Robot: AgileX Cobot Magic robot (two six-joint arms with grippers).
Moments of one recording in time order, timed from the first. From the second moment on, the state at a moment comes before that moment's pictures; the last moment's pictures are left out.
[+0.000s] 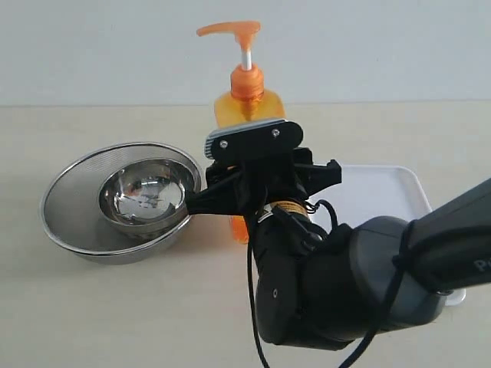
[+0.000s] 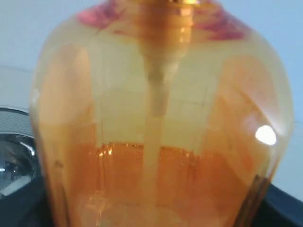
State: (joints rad) left arm -0.28 0.00 0.00 -1.74 0.20 1.45; right arm 1.05 1.92 -0.83 0.98 -1.07 -0.54
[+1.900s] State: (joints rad) left arm -0.28 0.00 0.00 -1.74 0.21 1.45; right arm 0.79 1.71 -0.60 0.97 -1.11 -0.48
